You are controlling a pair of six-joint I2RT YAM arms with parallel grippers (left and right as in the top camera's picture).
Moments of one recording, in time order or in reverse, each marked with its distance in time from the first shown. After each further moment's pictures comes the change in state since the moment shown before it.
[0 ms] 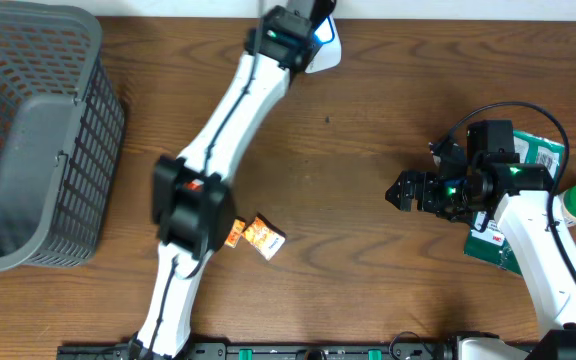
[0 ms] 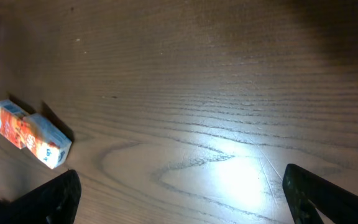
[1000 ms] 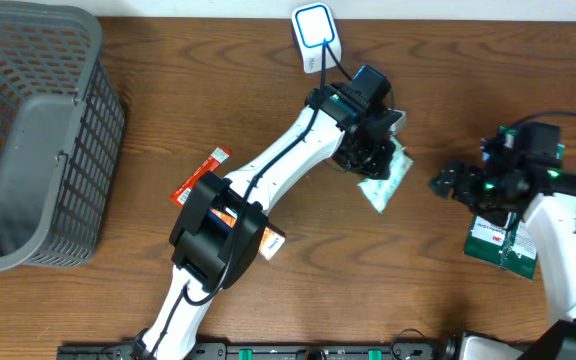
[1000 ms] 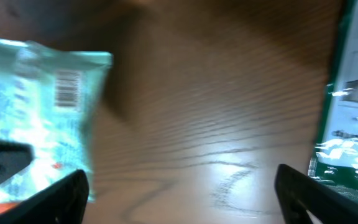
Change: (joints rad) left arm -0.243 -0.086 -0.380 -0.084 0.915 -0.442; right arm -0.247 0.000 -0.008 0.048 0.034 0.050
